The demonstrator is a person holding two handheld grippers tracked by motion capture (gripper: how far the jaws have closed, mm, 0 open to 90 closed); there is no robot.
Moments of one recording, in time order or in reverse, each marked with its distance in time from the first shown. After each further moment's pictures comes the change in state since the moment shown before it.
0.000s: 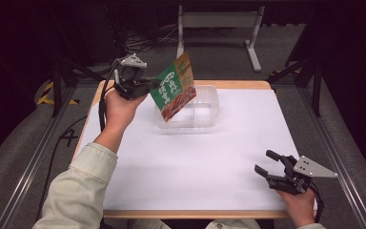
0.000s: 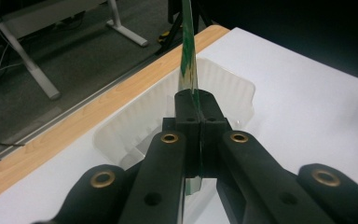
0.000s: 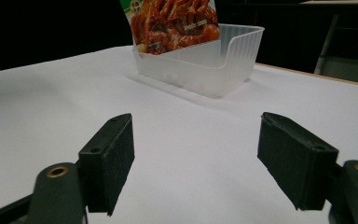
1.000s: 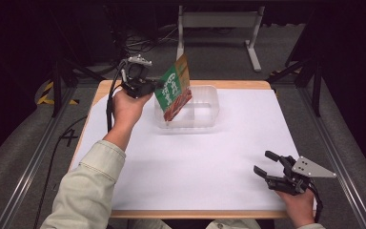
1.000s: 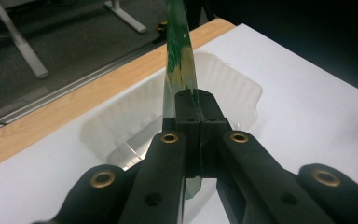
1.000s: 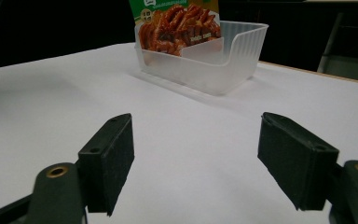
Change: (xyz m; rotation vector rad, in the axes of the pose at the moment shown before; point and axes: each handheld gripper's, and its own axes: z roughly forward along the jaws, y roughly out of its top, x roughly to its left) left arm 0.008 0.001 0.030 0.047 -0.019 -0.091; right arm 0.001 -0.001 0.001 0.009 0.010 -0.008
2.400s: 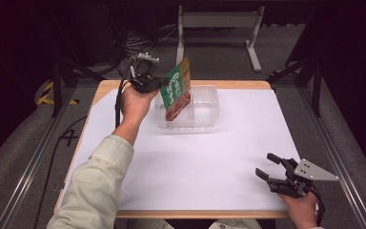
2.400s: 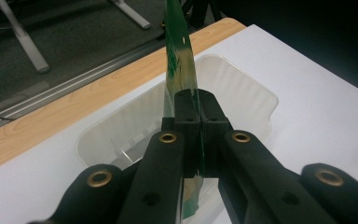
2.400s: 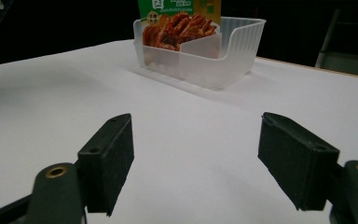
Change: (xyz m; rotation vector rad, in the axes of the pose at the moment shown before) left arm 0.008 0.008 0.027 0.015 0.017 -0.031; right arm 0.002 -0.004 -0.007 0.007 -0.010 0.007
